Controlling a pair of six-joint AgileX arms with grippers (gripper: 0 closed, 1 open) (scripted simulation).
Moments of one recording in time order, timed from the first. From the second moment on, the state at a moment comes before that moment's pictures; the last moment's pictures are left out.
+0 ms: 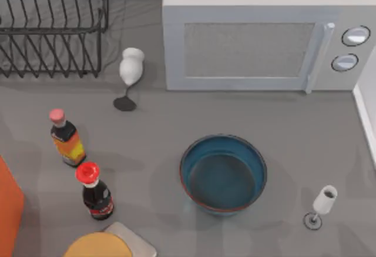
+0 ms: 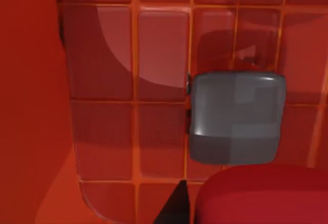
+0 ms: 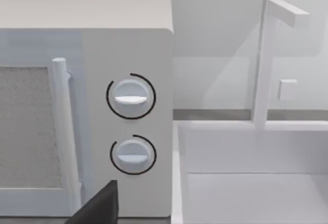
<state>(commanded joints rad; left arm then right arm) 0.32 1.34 0.89 -1.12 0.01 1.90 0.00 0.00 0.00 0.00 0.00 0.00</state>
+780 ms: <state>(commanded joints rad) 0.32 1.34 0.89 -1.12 0.02 1.90 0.00 0.00 0.00 0.00 0.00 0.00</state>
